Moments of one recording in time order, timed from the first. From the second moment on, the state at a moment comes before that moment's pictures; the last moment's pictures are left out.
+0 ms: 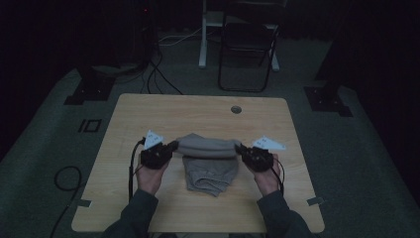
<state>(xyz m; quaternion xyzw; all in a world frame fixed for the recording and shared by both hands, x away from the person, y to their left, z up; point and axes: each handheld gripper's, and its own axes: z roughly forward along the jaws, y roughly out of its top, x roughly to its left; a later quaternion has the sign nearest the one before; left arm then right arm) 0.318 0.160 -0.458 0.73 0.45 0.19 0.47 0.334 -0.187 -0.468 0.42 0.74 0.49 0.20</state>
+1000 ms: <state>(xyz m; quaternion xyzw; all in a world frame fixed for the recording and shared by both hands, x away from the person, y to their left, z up) 0.338 0.150 -0.516 0.75 0.50 0.07 0.43 0.315 -0.189 -0.512 0.42 0.78 0.44 0.12</state>
